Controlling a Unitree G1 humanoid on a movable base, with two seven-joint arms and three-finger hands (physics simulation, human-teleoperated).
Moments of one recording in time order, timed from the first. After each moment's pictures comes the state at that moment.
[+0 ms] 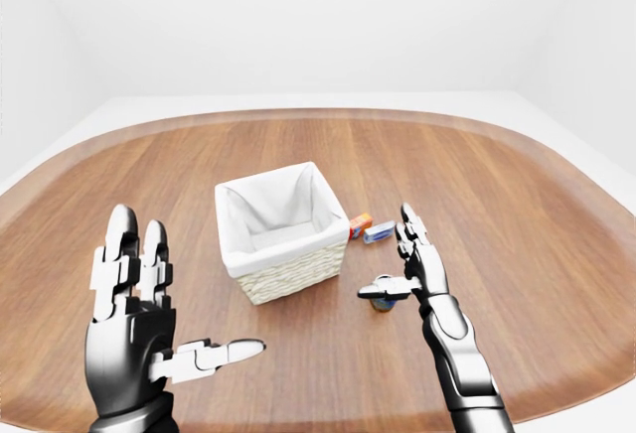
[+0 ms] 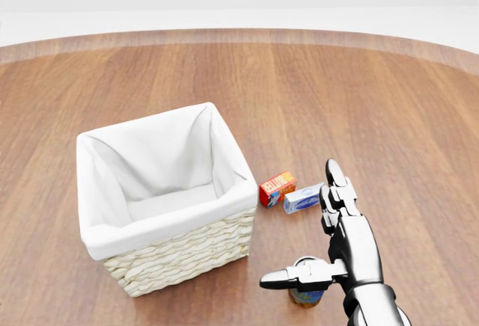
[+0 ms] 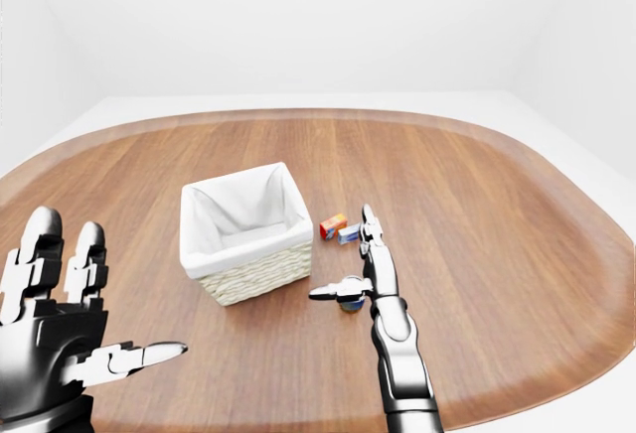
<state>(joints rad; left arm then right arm) 0.52 -0.14 0.15 -0.82 -0.08 -0.09 -0.17 0.00 -0.01 -0.01 0.01 0.01 0.03 0.07</state>
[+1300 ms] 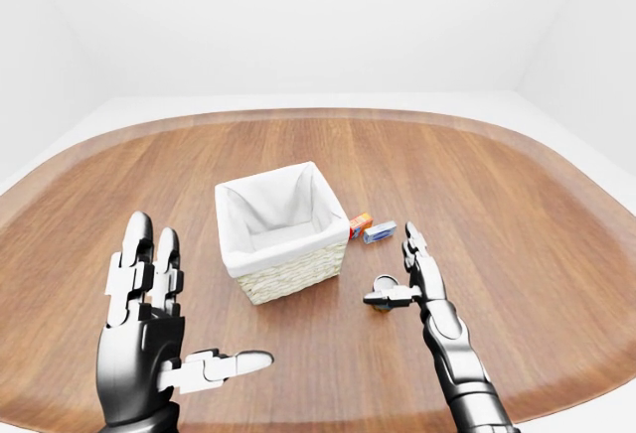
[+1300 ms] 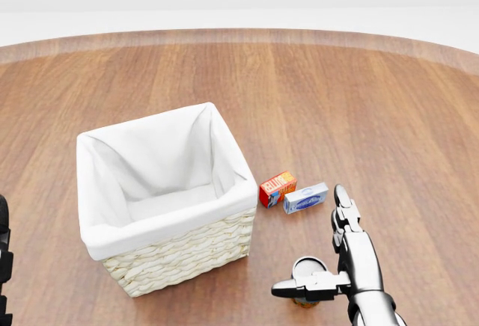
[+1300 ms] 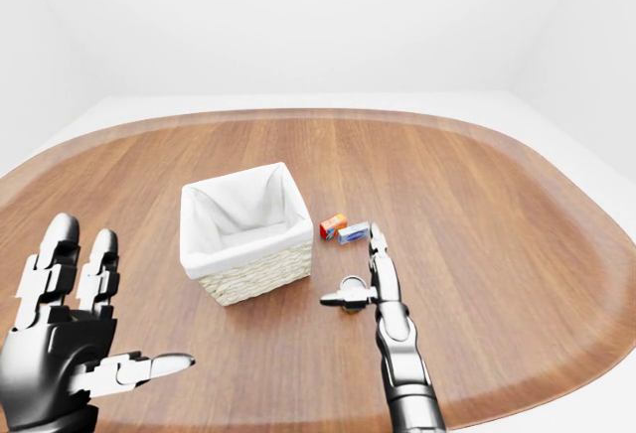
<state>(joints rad) 0.59 -0.10 0.09 -0.84 -0.07 -0.09 -0.15 -0.07 -0.04 -0.05 0.33 -0.04 -0.09 0.03</state>
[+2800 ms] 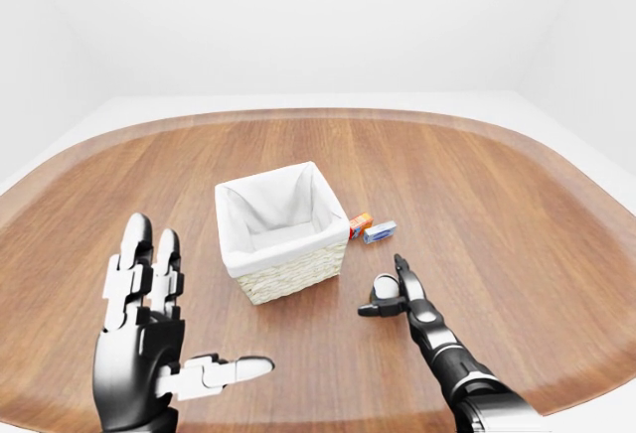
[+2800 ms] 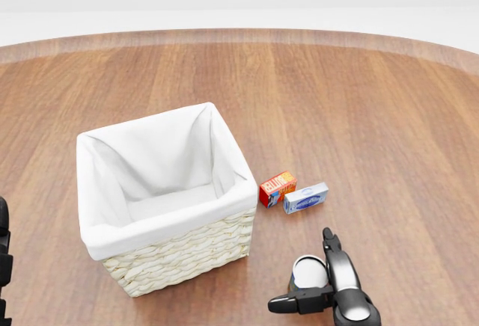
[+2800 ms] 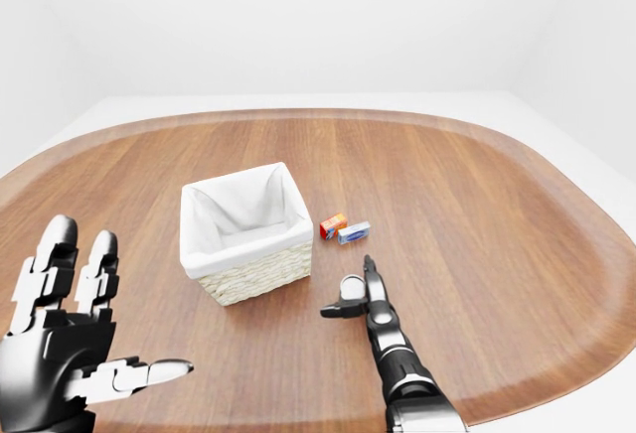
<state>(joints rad) 0.62 -0.10 0.08 -0.86 -0.09 -0.09 -0.16 -0.40 -0.08 -0.04 1.10 -0.09 -0.09 -0.08</state>
